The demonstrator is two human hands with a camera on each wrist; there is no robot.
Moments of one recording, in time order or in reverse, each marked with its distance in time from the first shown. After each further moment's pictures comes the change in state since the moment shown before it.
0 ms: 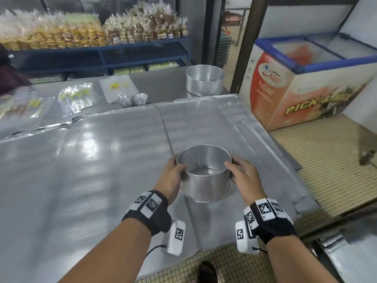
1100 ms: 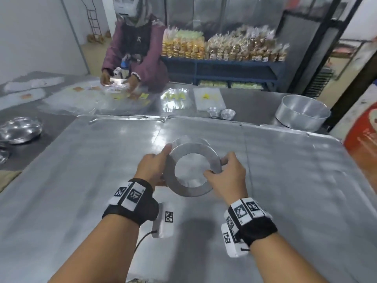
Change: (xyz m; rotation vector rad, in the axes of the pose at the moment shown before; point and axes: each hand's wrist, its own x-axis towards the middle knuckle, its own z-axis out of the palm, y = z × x) left_hand -0.065 0.088 -0.249 0.066 0.644 -0.090; right_hand -0.046 -0.104 0.256 -0.382 -0.325 -0.315
